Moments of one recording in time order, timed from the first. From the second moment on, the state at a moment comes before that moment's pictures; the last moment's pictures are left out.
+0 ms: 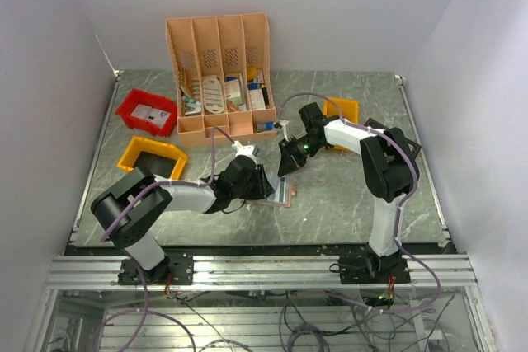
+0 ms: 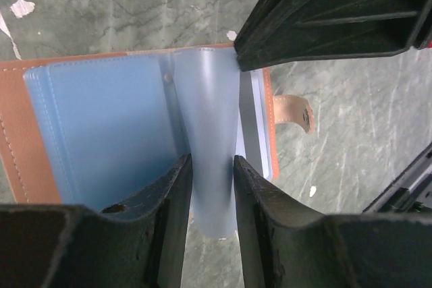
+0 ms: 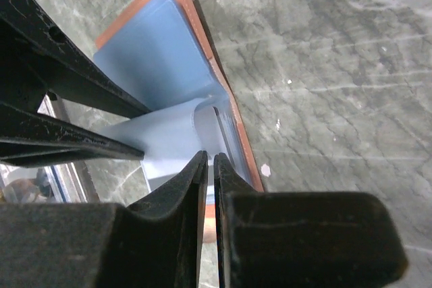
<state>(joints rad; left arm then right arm) -0.85 1.61 0.63 0.34 -0.01 -0.77 0.41 2.01 1.31 -0.59 -0.85 -0.35</state>
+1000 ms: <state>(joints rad) -0.82 1.61 0.59 0.41 0.03 -0.82 0.38 2.05 1.30 -0.51 -0.87 -0.26</state>
